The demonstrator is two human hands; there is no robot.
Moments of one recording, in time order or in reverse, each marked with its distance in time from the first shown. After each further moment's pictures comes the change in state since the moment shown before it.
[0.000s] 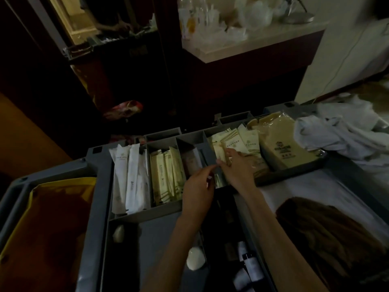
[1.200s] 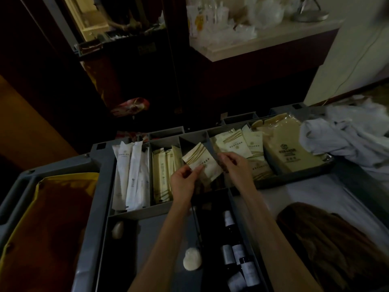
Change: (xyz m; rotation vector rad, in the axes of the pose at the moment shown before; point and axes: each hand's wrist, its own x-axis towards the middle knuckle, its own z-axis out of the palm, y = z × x) left_hand 0.023 -0.027 -0.002 -0.747 0.194 -0.586; right_hand 0.016 0.015 0.014 0.548 0.035 -0.066
